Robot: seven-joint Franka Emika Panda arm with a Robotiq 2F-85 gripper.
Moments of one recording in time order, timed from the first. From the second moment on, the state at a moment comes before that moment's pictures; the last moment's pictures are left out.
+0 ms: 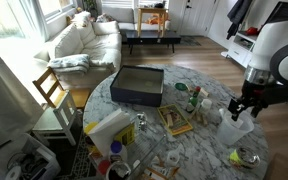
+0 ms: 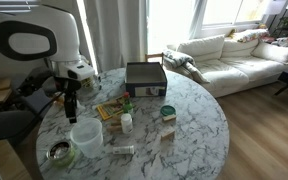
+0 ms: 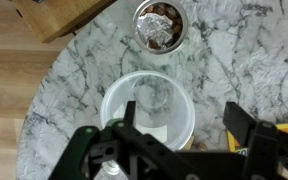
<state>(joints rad) -0.16 -0.33 -0.08 -2.60 -0.09 2.11 0.36</state>
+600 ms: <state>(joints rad) -0.16 -0.21 -0.07 -2.64 -0.10 2.27 0.39</state>
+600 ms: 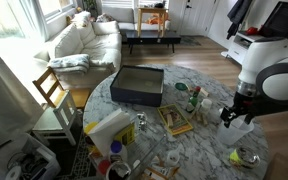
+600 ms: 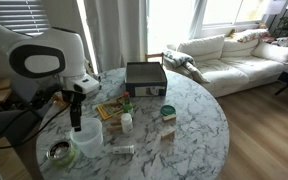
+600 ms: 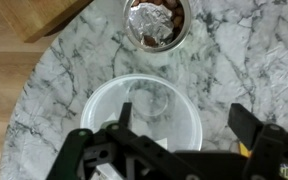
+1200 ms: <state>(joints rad) -0.14 -0.17 -0.04 -2.64 -0.14 2.33 0.41</state>
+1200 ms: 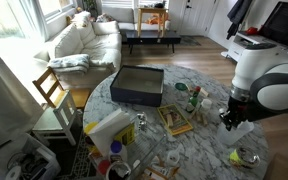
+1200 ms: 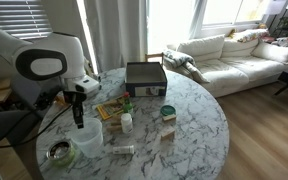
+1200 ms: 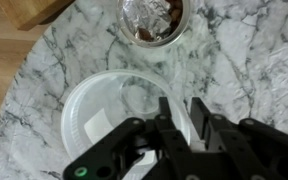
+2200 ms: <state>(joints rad) 0.07 -0.12 0.10 -2.45 0.10 2.14 0.29</state>
